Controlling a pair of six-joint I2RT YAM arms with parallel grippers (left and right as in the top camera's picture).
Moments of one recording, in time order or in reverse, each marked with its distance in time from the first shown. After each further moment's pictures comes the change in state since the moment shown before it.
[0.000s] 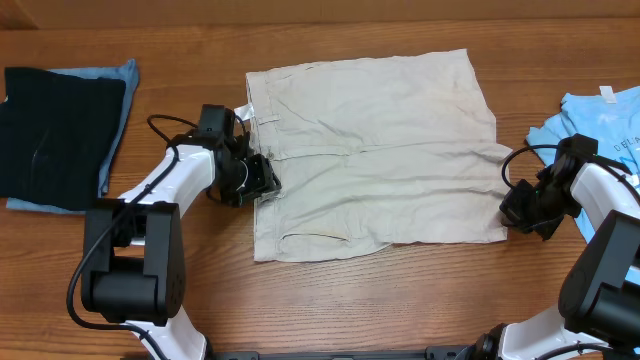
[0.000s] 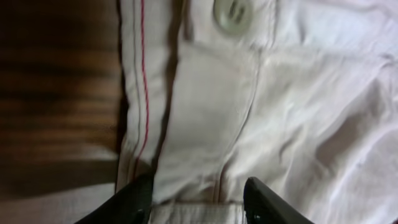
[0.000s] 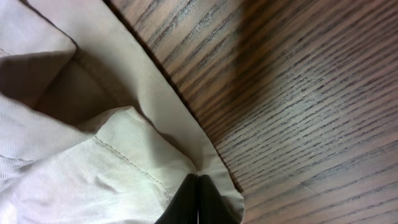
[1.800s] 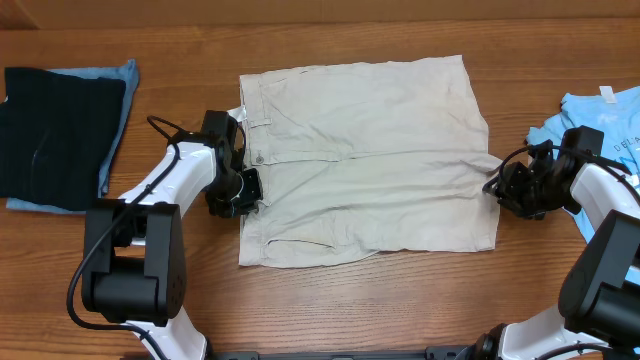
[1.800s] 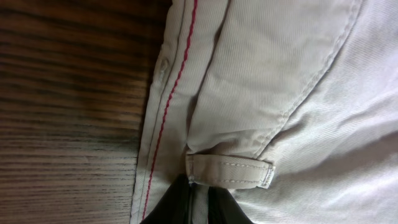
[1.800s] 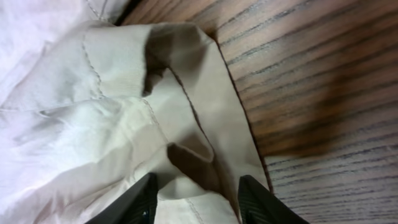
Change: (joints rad) left arm -0.006 0.000 0.023 -0.203 -0.188 0.013; right arm 0.000 0.000 -0.002 0.180 -0.245 -0.181
